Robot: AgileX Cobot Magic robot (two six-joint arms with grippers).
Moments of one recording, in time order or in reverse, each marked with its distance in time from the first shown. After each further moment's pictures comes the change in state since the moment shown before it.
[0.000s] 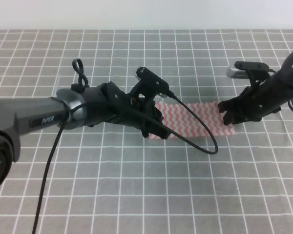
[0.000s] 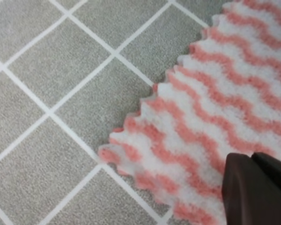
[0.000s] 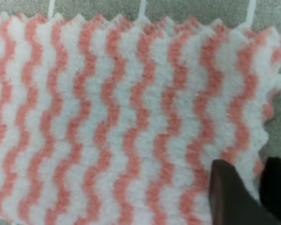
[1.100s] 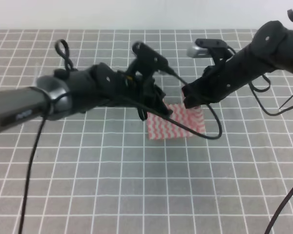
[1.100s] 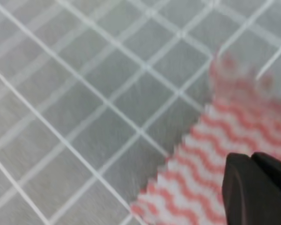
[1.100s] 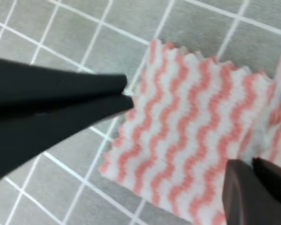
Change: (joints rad) left arm 0.006 -0.130 0.000 0.000 -0.016 0.000; right arm 0.114 0.008 -0.234 0.141 0.182 -0.125
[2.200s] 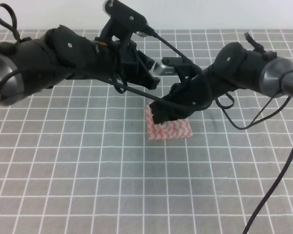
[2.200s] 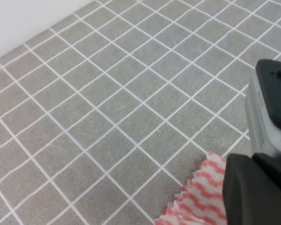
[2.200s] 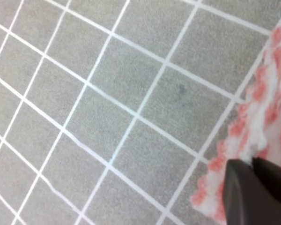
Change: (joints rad) left arm 0.060 -0.179 0.000 -0.006 0.094 -0.019; right arm 0.139 0.066 0.000 0.085 -0.088 -0.009
